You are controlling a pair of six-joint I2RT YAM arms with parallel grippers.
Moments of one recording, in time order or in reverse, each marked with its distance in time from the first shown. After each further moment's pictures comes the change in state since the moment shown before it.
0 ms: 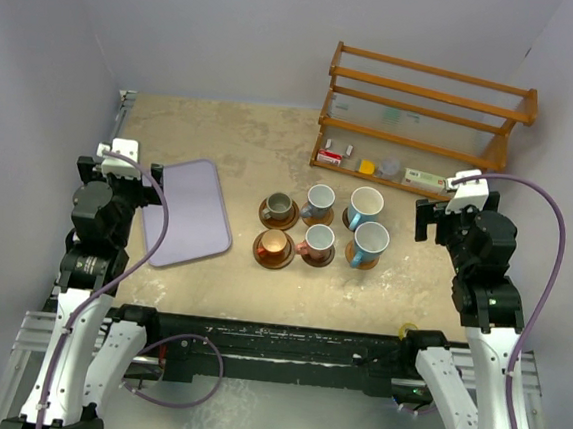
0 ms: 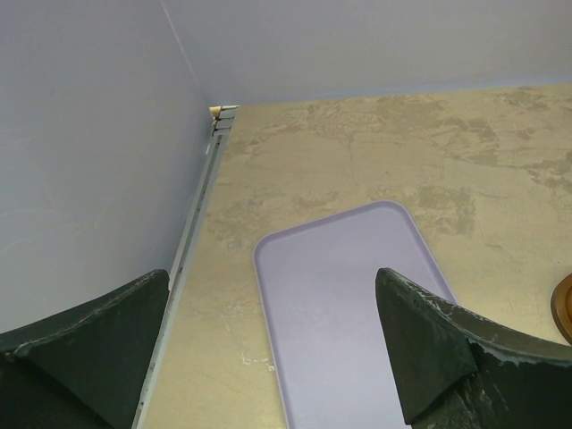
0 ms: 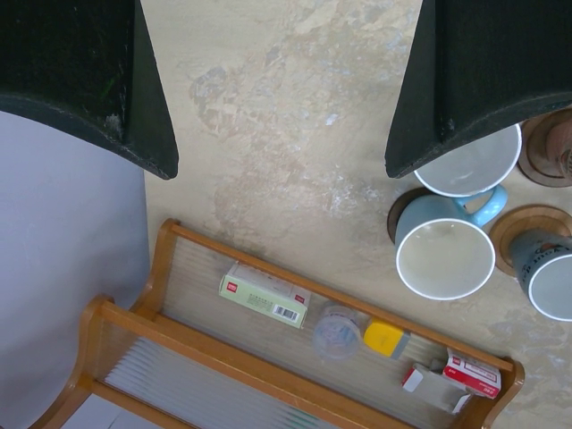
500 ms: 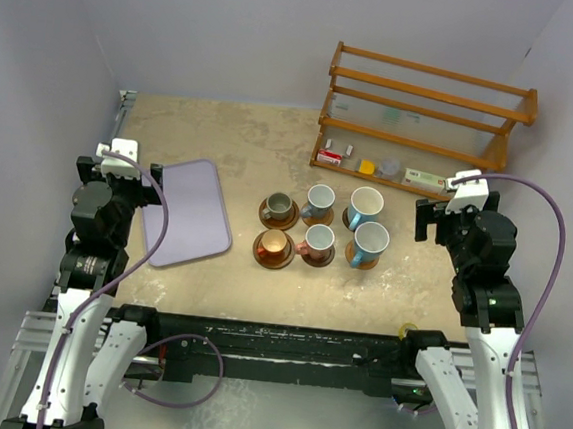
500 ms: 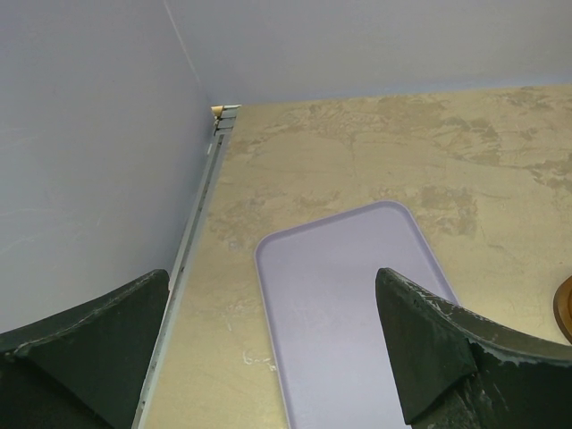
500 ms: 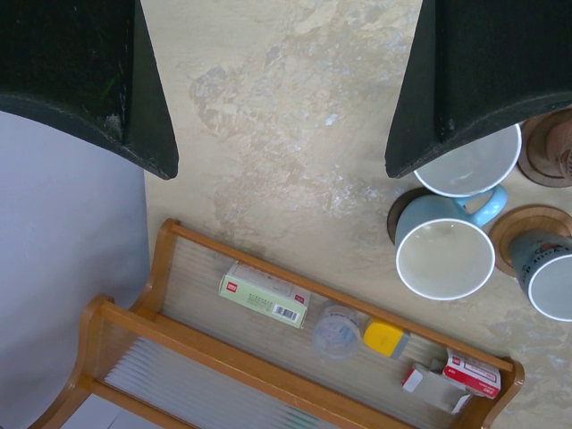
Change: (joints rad) left arm 0.003 -0.001 0.000 0.000 0.000 0.001; right arm 0.000 0.000 0.000 0.000 -0.001 0.000
